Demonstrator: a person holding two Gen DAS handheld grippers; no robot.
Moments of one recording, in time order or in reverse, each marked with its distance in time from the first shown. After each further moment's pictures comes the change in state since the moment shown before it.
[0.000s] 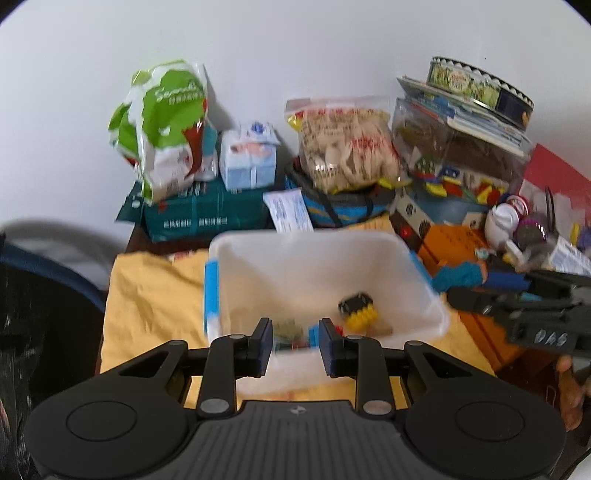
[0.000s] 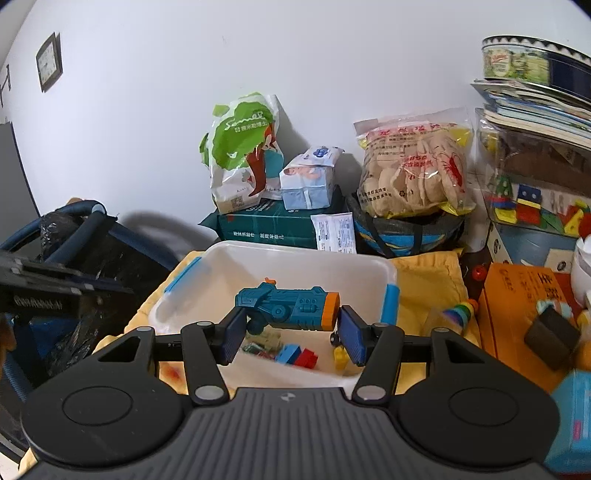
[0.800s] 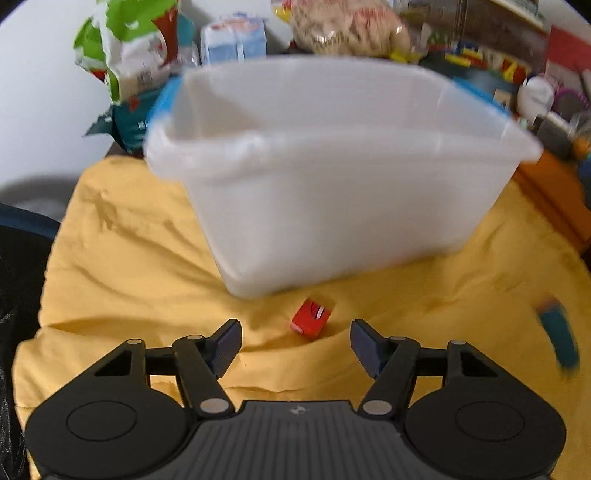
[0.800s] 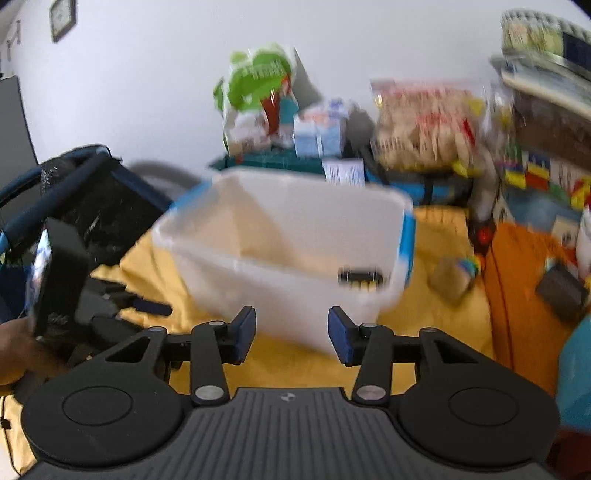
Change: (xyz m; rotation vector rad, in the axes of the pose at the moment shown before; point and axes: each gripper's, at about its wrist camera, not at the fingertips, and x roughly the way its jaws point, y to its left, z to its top) left arm 0.127 0.010 -0.130 0.115 0.169 0.050; right arm -0.004 0.021 -0.074 -0.051 0.111 -0.019
